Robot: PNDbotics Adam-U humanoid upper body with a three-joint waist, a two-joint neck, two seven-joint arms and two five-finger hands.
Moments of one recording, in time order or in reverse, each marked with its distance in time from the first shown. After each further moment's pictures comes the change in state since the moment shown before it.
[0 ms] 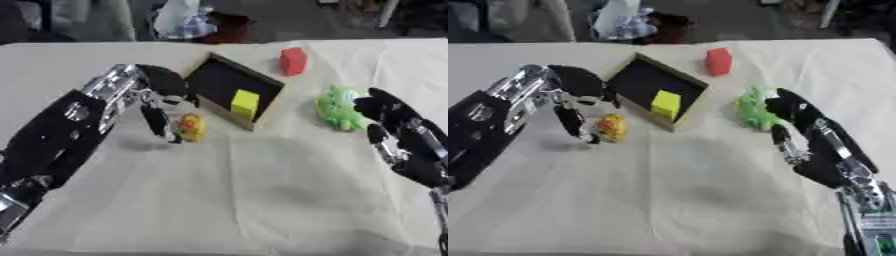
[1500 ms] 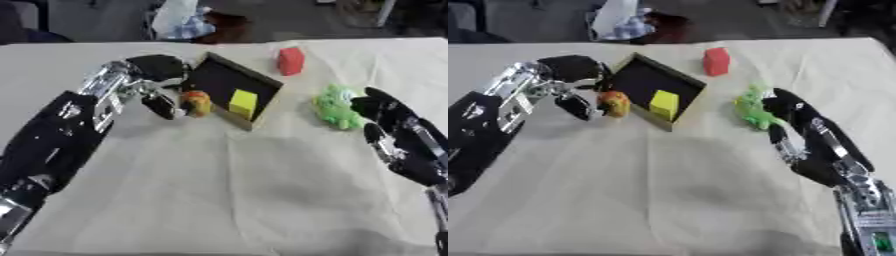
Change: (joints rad) left arm -0.033 0.003 0.094 -0.054 0.195 0.125 0.116; right arm 0.000 0.000 0.000 0.006 -0.001 0.002 0.001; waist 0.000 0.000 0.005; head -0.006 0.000
